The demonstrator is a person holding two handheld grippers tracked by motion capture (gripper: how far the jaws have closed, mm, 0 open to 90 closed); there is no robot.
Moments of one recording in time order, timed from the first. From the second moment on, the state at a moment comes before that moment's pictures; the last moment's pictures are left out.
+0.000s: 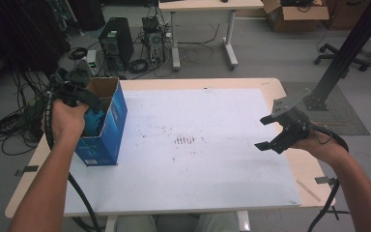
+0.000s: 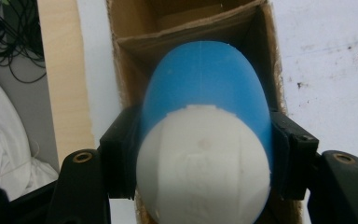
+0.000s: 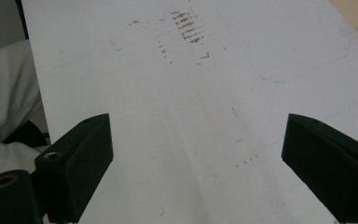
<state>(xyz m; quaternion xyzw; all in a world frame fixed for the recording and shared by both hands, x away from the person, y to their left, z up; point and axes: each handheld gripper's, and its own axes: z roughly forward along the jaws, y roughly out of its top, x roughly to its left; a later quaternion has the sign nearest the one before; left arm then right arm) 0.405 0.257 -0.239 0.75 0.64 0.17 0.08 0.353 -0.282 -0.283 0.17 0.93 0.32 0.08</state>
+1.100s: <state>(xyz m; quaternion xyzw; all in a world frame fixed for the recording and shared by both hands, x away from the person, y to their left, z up) 0.411 0.260 -0.277 0.76 0.64 0.14 0.07 0.352 -0.286 -0.292 0.18 0.93 0.32 0.07</state>
